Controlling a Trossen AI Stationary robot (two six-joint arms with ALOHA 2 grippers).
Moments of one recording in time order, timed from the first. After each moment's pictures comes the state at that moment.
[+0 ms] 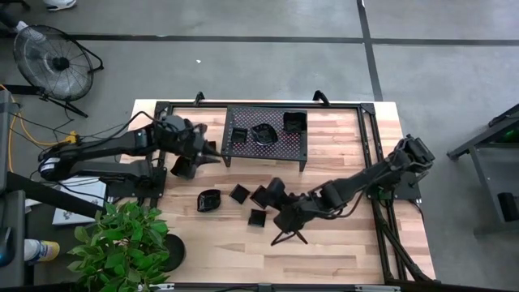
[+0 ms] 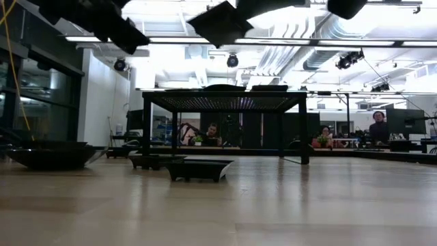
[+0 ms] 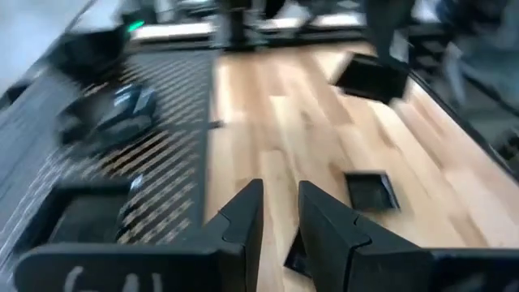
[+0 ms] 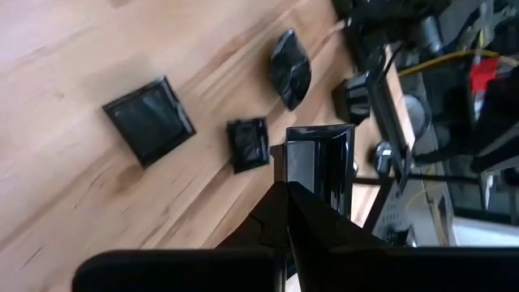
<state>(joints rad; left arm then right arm) 0.29 0.80 0.66 -0.27 0.40 0.22 0.44 1.70 1.37 -0.50 0.49 -0.70</state>
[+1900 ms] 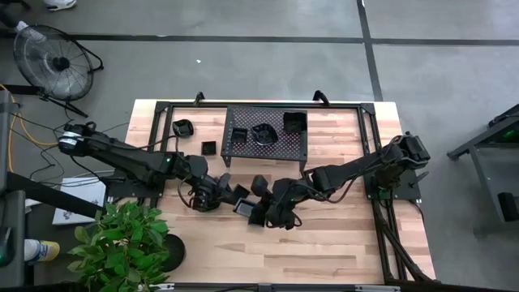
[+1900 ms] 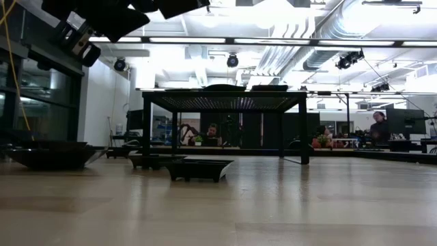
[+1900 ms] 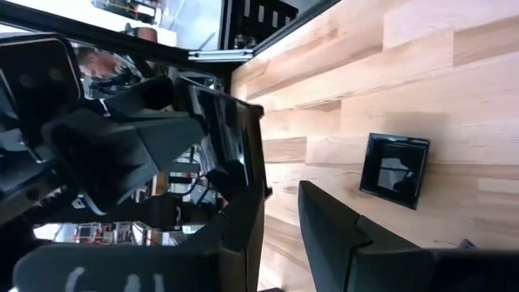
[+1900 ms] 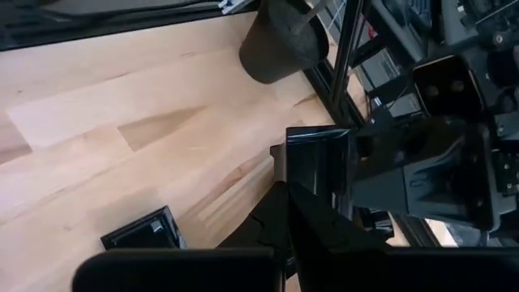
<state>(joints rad) -0.19 1.14 0.66 0.12 0.26 1.40 0.29 1.72 1.37 -0.21 0.01 -0.79</state>
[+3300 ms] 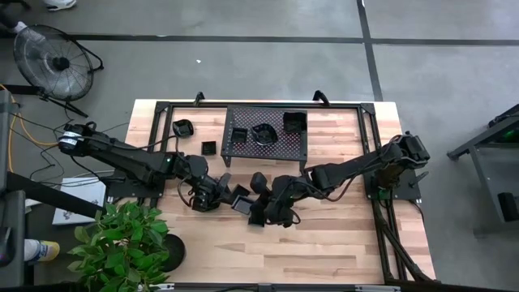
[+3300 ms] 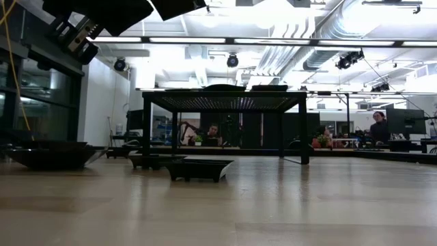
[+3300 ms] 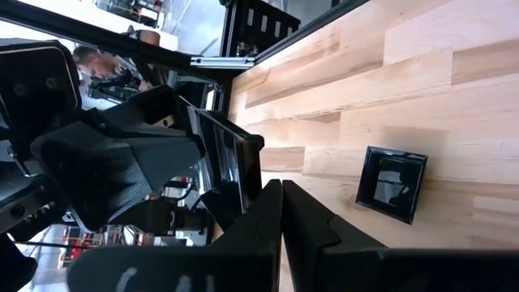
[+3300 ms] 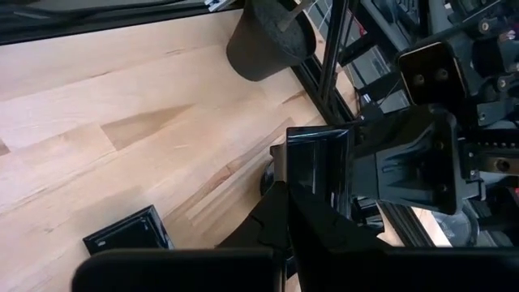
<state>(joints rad) -0.19 1.15 0.66 0.13 0.28 1.35 0.28 1.72 1.37 -0.19 0.01 -0.79</state>
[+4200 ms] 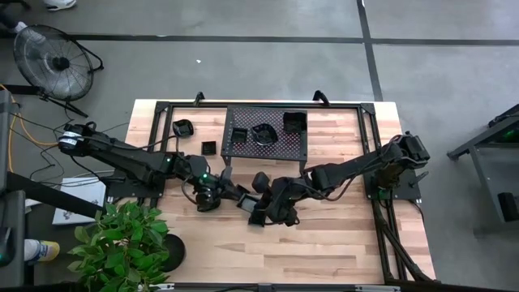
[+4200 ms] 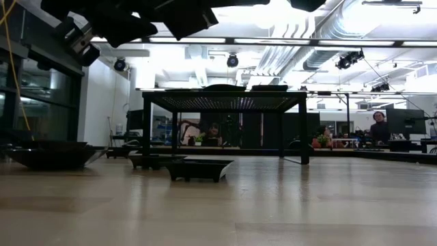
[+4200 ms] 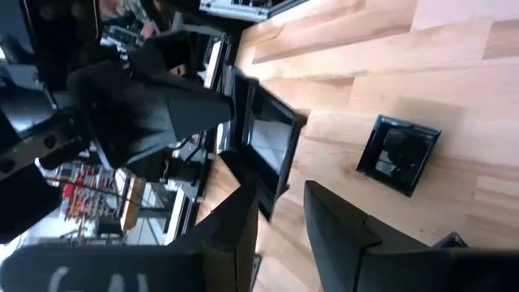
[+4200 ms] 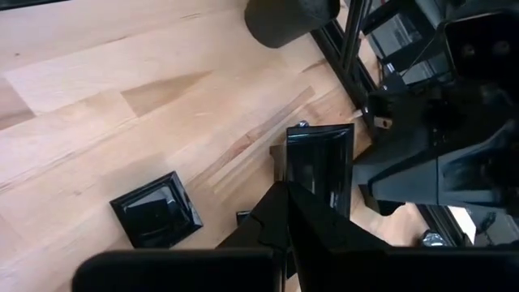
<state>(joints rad) -0.19 1.15 0.66 0.12 0.15 1.23 0.28 1.72 1.37 -0.29 0.04 -0.77</state>
